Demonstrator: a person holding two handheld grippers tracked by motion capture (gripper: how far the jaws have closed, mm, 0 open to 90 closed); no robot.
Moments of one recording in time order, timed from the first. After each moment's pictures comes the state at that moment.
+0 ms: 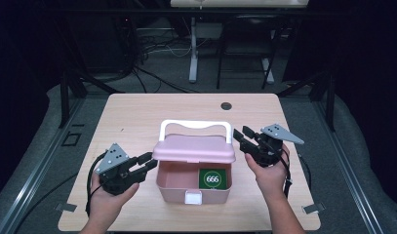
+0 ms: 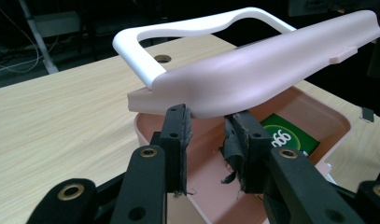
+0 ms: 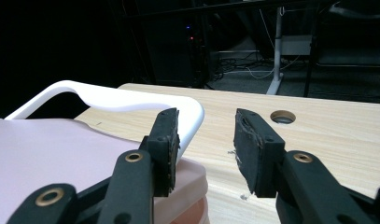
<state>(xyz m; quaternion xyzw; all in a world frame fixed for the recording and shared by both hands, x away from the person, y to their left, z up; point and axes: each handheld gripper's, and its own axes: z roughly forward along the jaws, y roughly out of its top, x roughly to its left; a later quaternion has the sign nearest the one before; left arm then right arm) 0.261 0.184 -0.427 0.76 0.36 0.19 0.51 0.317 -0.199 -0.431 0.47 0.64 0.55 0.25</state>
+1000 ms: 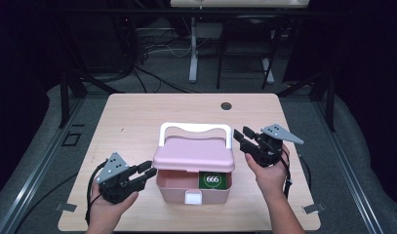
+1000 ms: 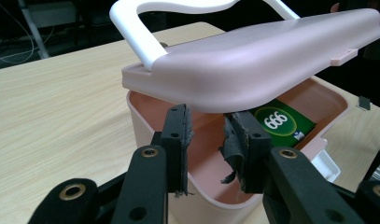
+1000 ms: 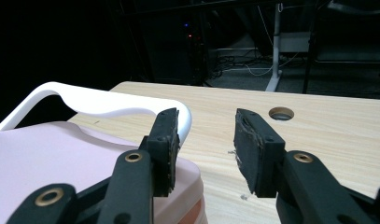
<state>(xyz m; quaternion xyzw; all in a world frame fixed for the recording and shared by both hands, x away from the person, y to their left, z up) 0.250 0.188 -0.445 0.76 0.36 0.19 0.51 0.319 -0.200 -0.434 0.47 0.64 0.55 0.25</state>
